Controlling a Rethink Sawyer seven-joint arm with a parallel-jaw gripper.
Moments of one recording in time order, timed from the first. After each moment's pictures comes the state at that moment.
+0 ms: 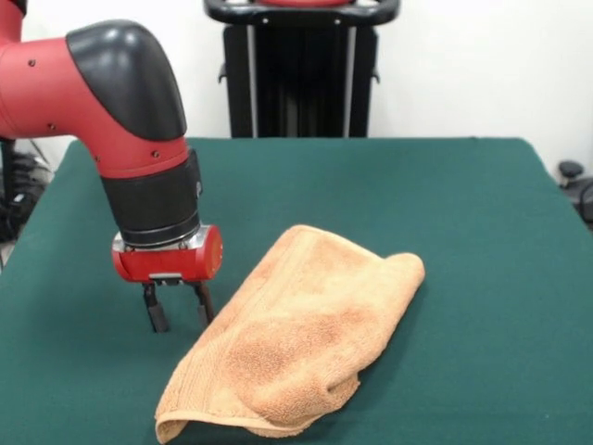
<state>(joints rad) -0.80 -0.34 0.55 1.43 -0.60 0.50 1.81</state>
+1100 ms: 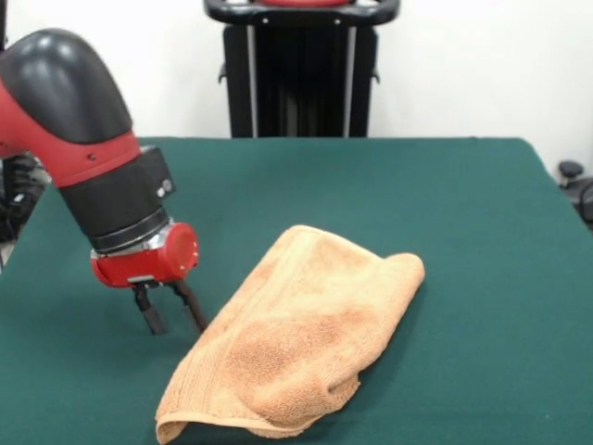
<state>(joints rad) -1.02 -0.21 0.77 1.43 -0.53 0.60 1.81</state>
